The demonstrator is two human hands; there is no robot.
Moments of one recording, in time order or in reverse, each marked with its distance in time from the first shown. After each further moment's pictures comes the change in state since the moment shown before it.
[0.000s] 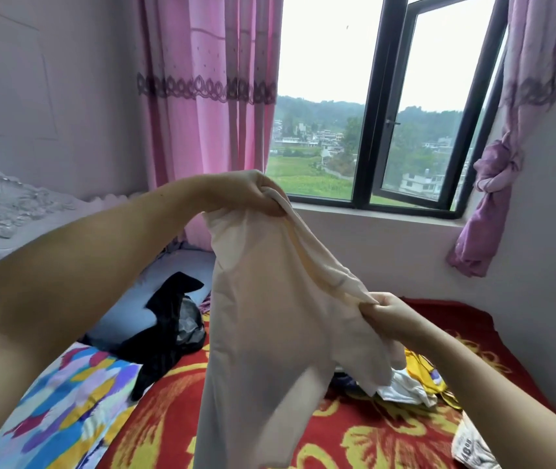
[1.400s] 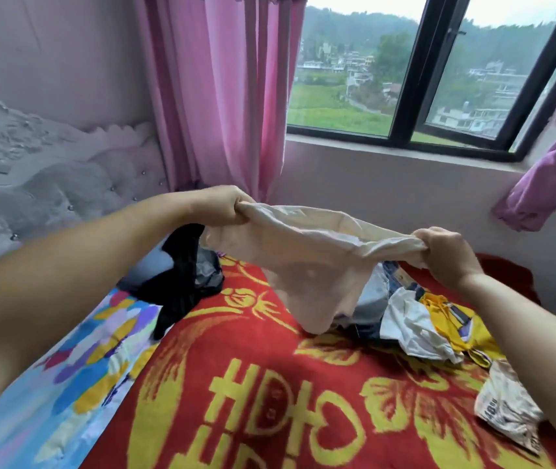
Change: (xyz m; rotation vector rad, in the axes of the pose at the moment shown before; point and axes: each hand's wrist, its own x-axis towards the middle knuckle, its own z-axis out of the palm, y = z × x) left_hand 0.022 -0.174 0.027 0.358 0.035 -0.180; right_hand 0.115 0.050 -0.031 -0.869 0.380 -0.168
